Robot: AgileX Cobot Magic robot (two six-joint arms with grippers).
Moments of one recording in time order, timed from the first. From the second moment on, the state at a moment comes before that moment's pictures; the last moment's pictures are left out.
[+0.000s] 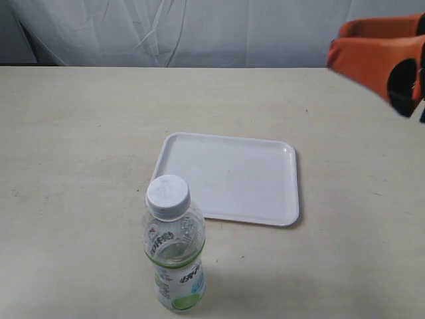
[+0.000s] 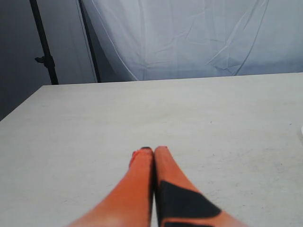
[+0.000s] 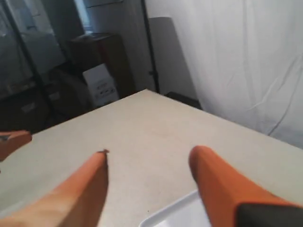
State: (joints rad) left arm 0.04 0.00 0.00 0.08 0.23 -0.04; right arm -0.03 1.00 -0.63 1.62 1.18 -1.72
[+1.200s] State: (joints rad) left arm 0.04 0.00 0.00 0.08 0.23 -0.04; right arm 0.78 1.39 -0.63 1.66 0.78 -2.07
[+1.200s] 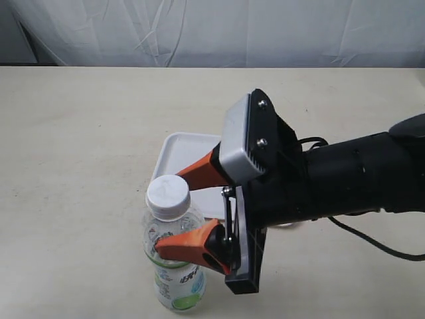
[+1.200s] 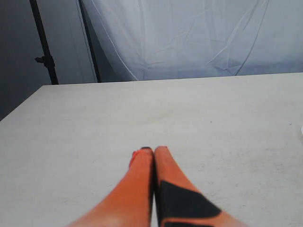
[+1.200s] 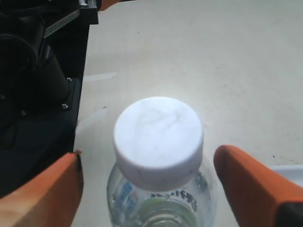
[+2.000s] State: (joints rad) left arm 0.04 0.00 0.00 0.08 0.23 -0.04; right arm 0.80 1.55 -0.64 1.77 0.83 -2.11
